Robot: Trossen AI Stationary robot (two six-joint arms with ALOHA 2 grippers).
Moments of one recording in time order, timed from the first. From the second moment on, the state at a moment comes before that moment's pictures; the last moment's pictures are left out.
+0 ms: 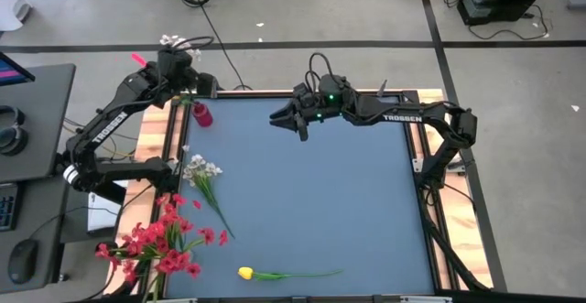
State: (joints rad) left arm 0.85 1.07 1.24 -0.91 -0.52 -0.27; right arm -0.34 1.70 1.30 0.27 -0.48 0.41
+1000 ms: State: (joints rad) left arm 0.84 1.01 1.53 -1.28 -0.49 -0.41; right arm -0.32 1.70 1.30 0.22 -0.49 0.49
